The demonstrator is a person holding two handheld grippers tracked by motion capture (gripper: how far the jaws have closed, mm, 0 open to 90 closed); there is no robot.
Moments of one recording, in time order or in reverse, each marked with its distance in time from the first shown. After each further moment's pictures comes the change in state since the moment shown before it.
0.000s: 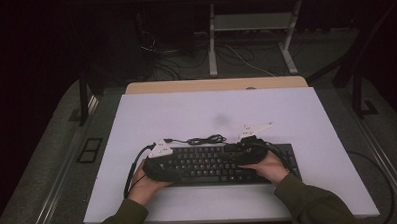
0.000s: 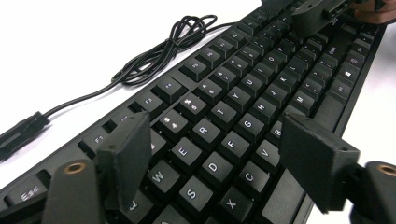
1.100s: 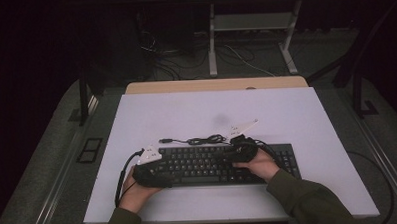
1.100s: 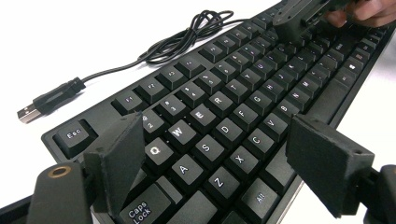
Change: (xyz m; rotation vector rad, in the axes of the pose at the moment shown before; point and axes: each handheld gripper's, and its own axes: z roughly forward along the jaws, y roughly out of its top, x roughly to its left) left arm 0.001 -0.016 -0.022 -0.026 0.050 -0.043; right arm 0.005 0.013 0.022 0.094 0.078 -0.060
